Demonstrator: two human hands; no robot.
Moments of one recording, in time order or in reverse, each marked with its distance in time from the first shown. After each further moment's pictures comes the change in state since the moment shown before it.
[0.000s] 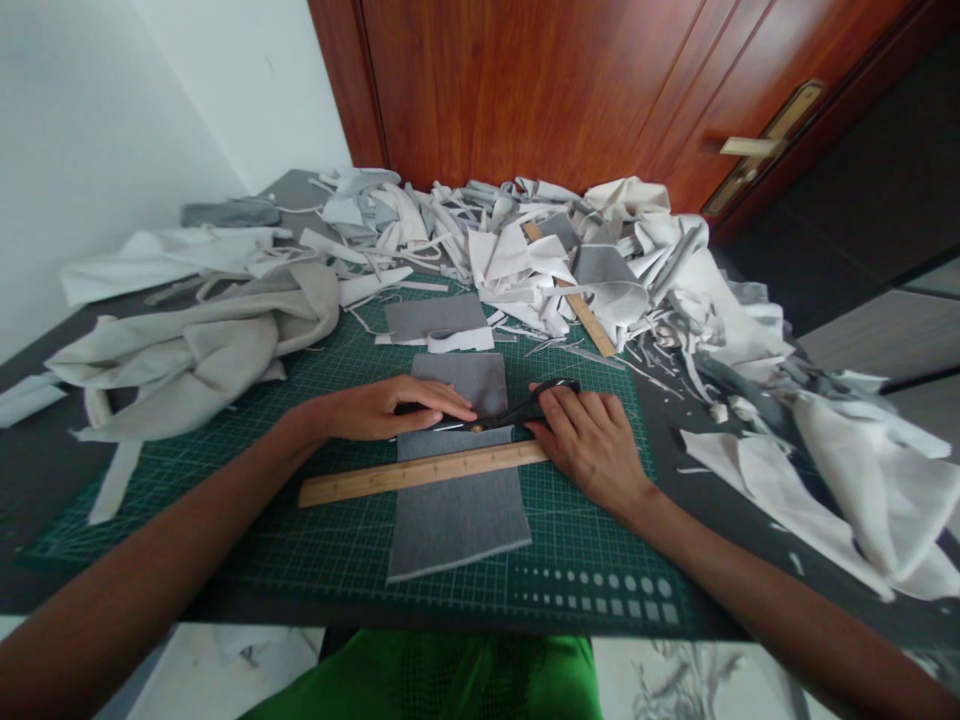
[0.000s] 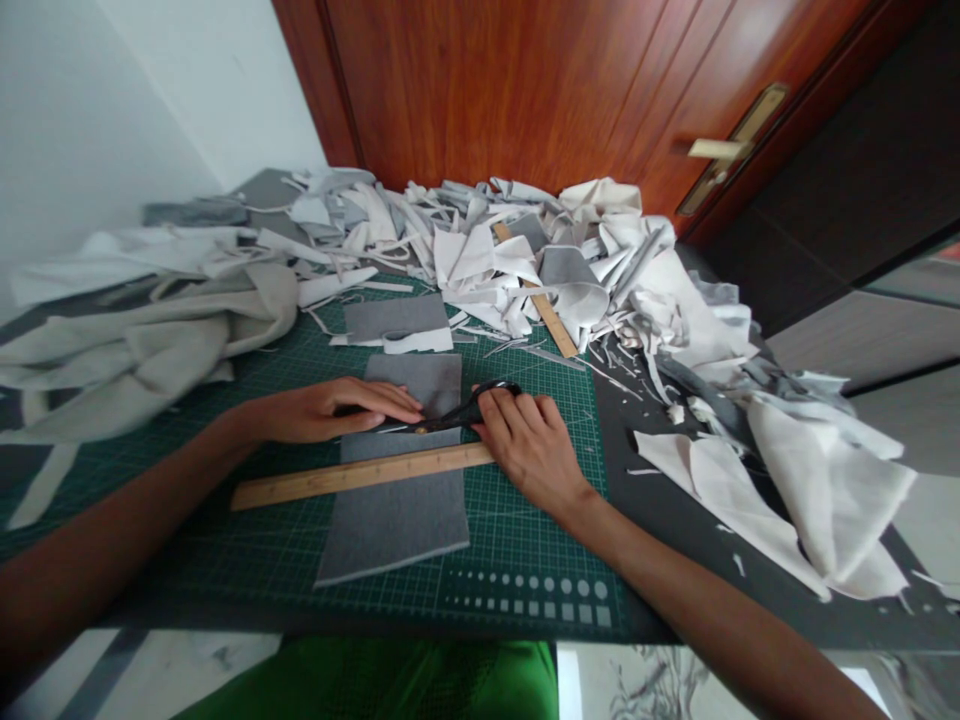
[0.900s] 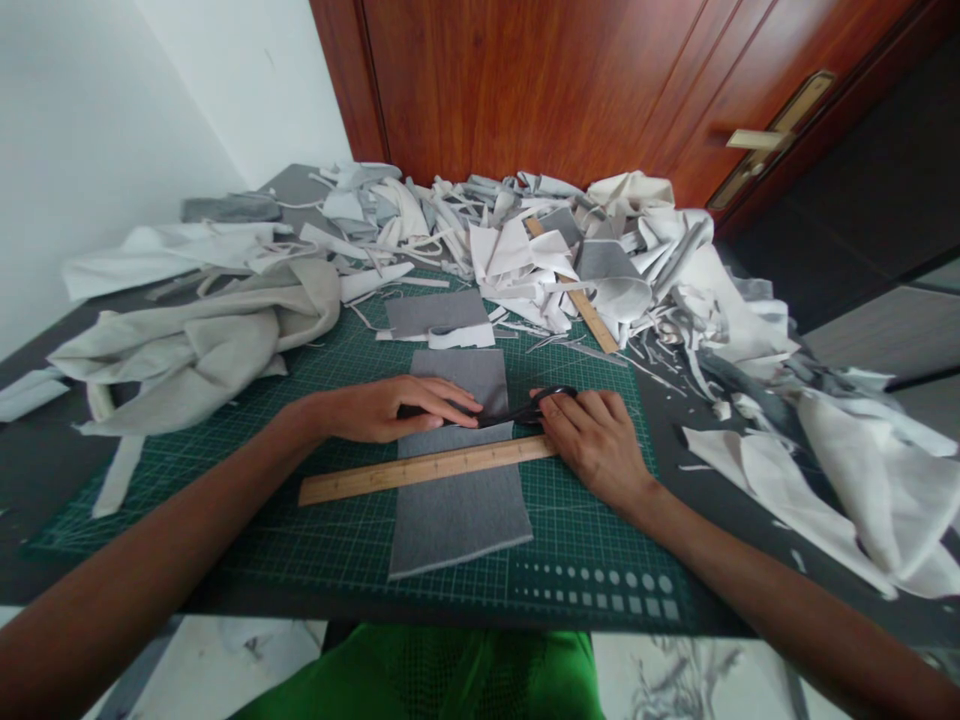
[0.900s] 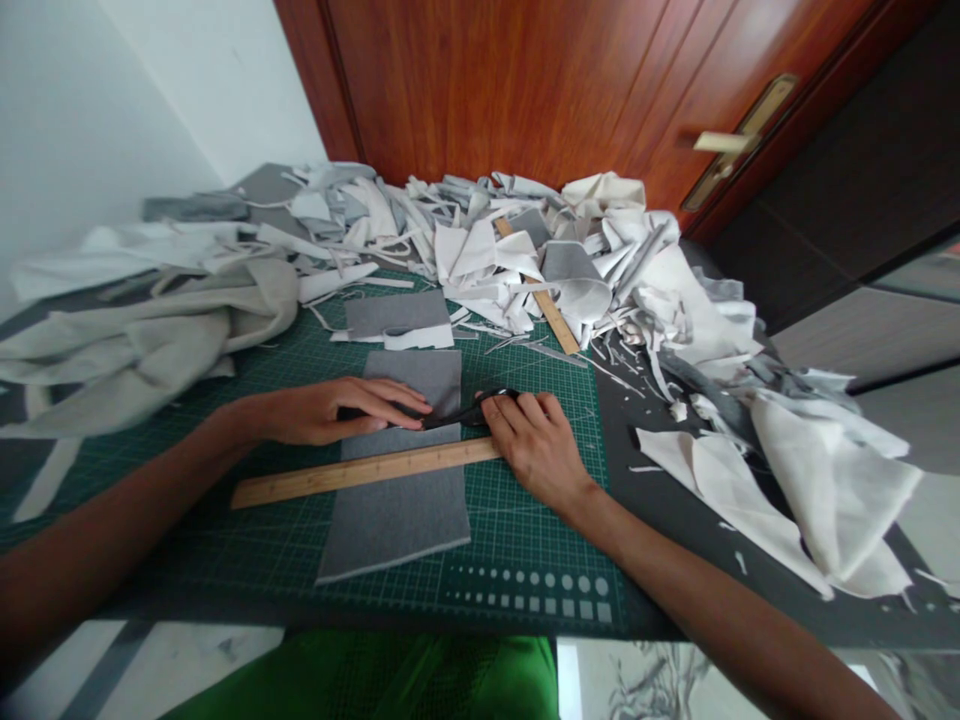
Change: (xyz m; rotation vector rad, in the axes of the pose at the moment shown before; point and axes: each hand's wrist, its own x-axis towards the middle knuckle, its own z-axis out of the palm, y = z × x) left_hand 0.002 0.003 0.002 0.081 -0.037 0.011; right_hand -0.010 0.007 0.005 0.047 -0.046 -0.036
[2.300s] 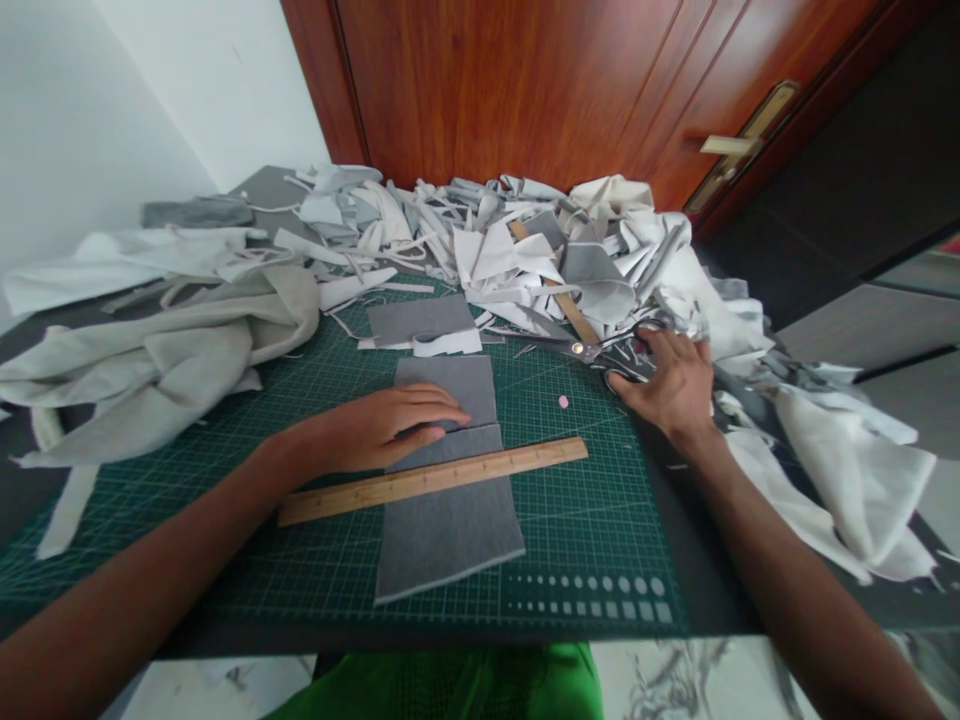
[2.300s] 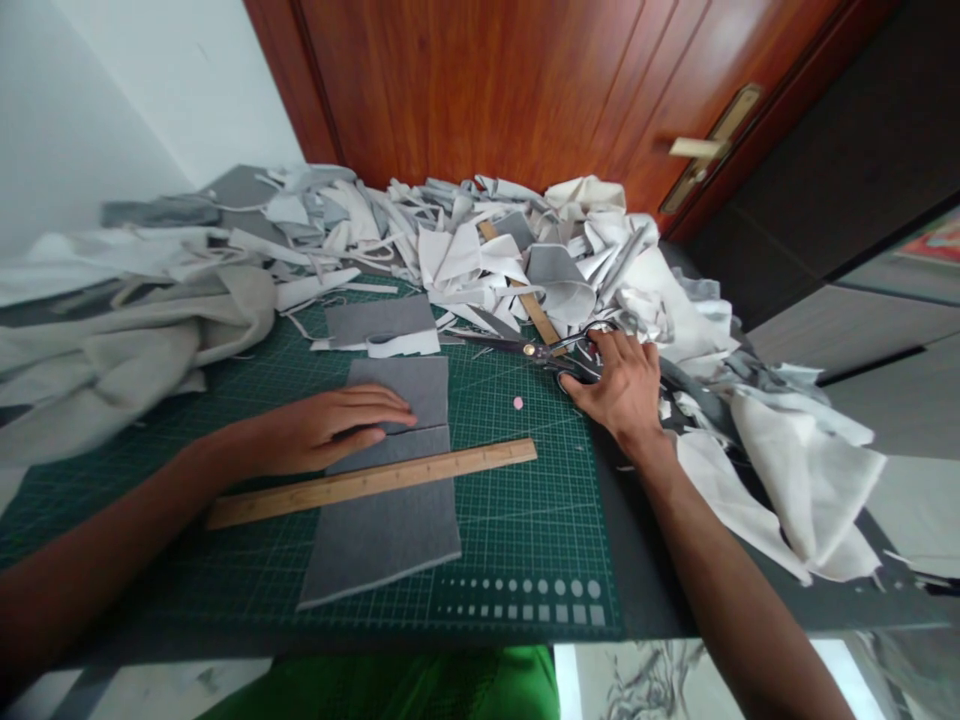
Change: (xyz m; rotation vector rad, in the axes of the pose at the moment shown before) left_hand 0.001 0.002 0.016 0.274 0.159 -0.011; right_hand -0.032 0.123 0.024 -0.103 0.017 0.519
